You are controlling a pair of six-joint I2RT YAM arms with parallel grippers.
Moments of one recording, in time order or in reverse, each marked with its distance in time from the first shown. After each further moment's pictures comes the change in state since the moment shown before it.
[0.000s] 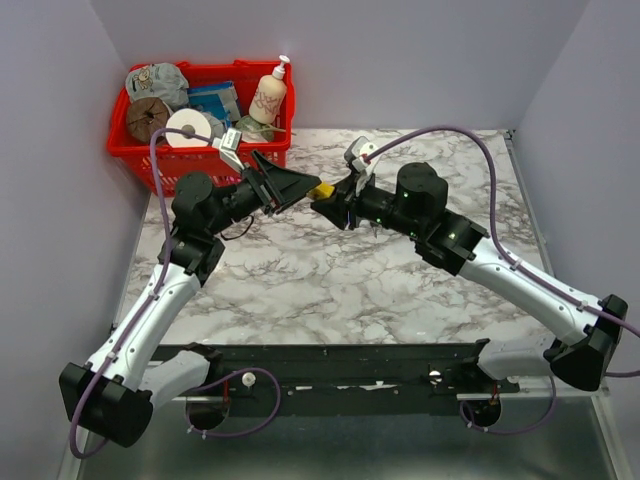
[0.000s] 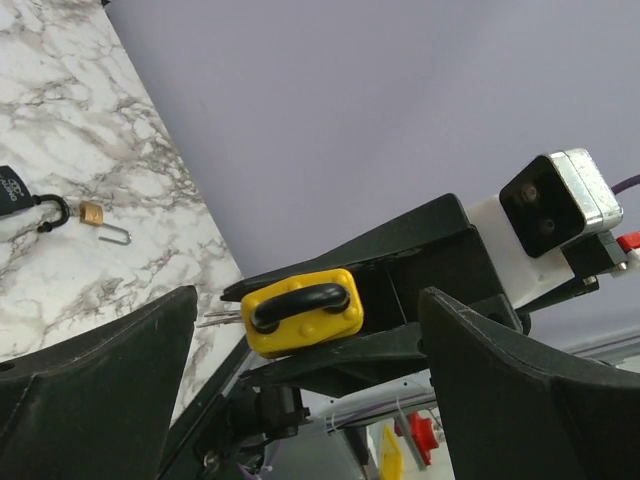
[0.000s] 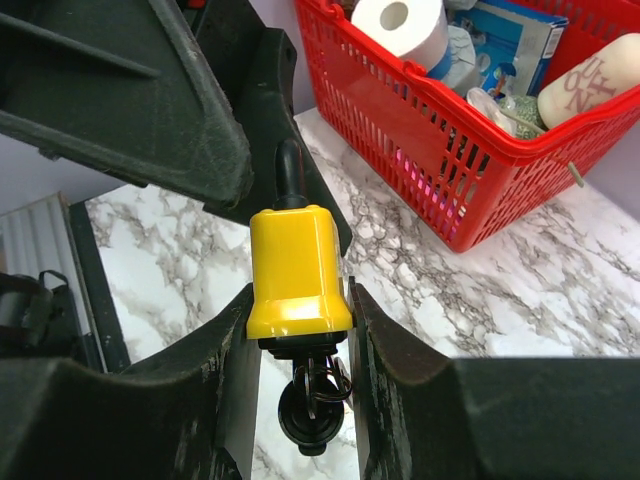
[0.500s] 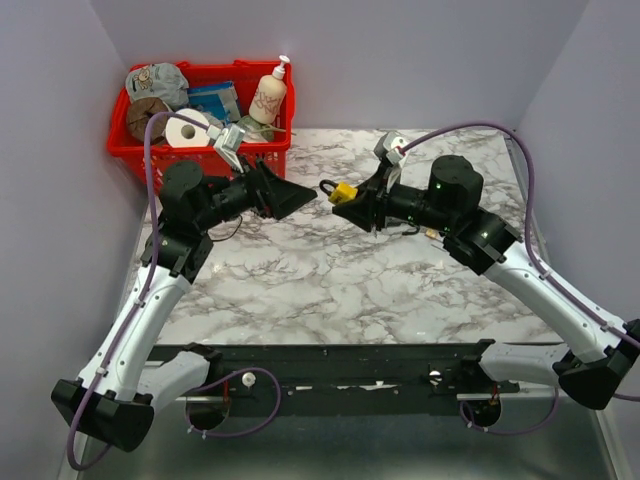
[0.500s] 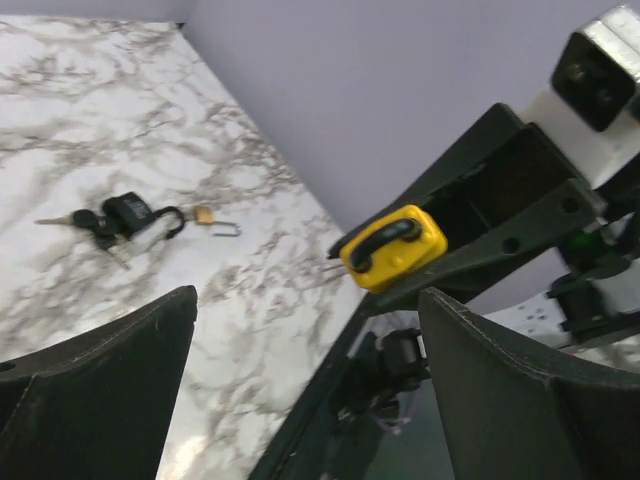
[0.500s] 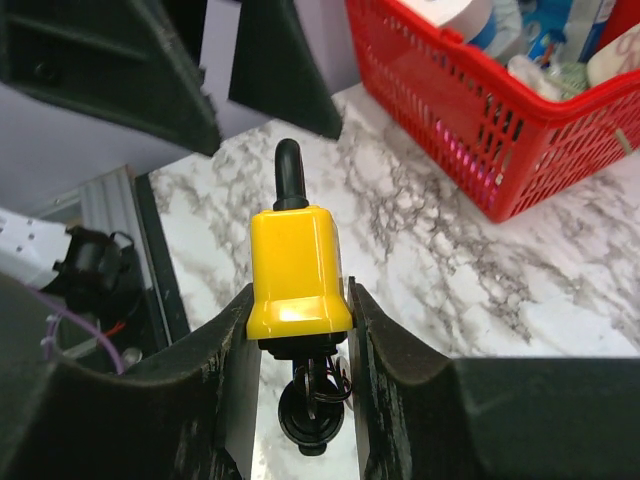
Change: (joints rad) left arm 0.029 -0.008 0.179 -0.338 0.071 0.498; right arm -0.122 -0.108 -0.002 -0.136 -0.222 0.060
